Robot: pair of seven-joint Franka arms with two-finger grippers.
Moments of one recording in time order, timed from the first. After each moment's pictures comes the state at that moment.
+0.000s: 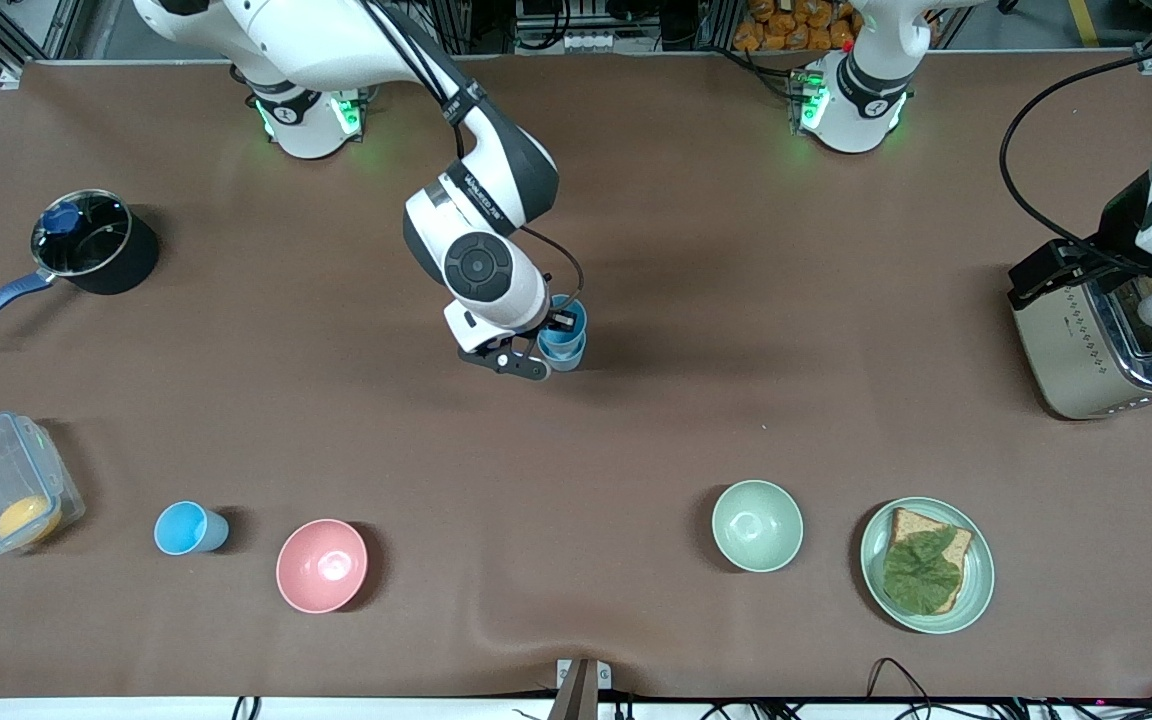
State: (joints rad) left arm 0.08 0.05 -0.19 -1.54 0.04 1.63 -0.28; right arm 0.65 0.59 0.05 -1.56 0.23 2.02 0.87
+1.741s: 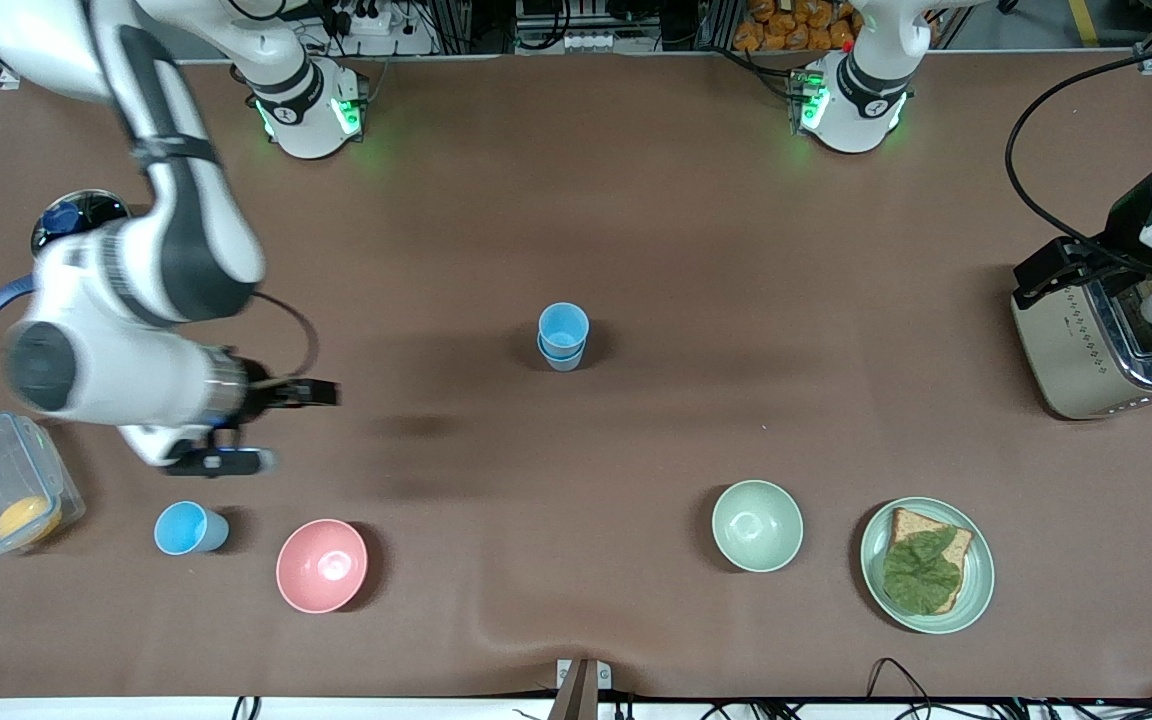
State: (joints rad) left arm 0.09 0.05 -0.19 -1.53 0.04 1.63 -0.23; right arm 0.12 0.43 0.02 -1.46 0.17 1.73 0.05
